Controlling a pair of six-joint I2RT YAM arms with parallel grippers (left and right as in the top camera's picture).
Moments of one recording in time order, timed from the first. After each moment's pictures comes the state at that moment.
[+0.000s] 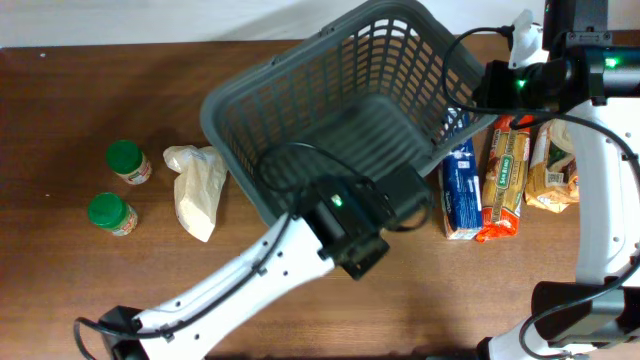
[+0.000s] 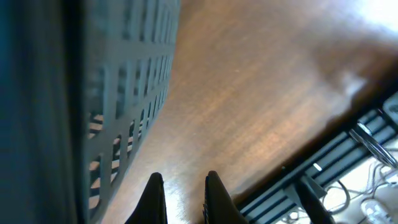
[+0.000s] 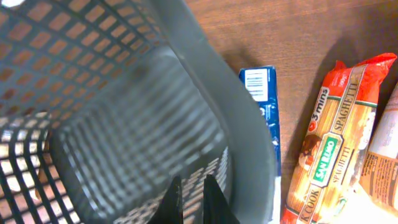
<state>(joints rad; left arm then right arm) -0.98 1.68 1.76 -1.50 -0.13 -0.15 -0.05 1.76 1.99 -1.30 -0.25 0.11</state>
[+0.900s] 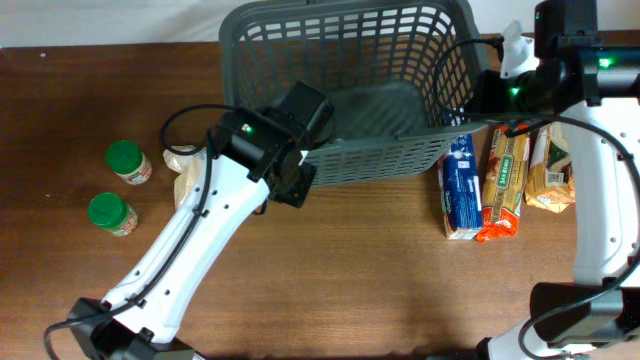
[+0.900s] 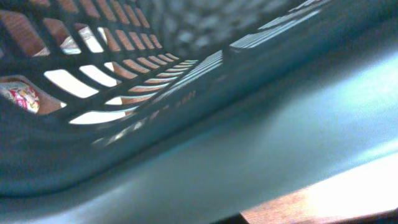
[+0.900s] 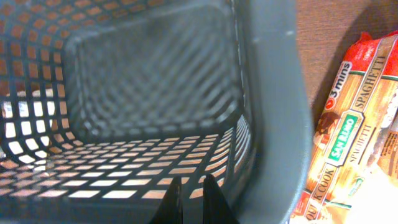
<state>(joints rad) -0.58 1.68 1.76 -1.46 -0.19 -0.15 -0.02 1.76 1.99 -1.38 -0.28 0.11</state>
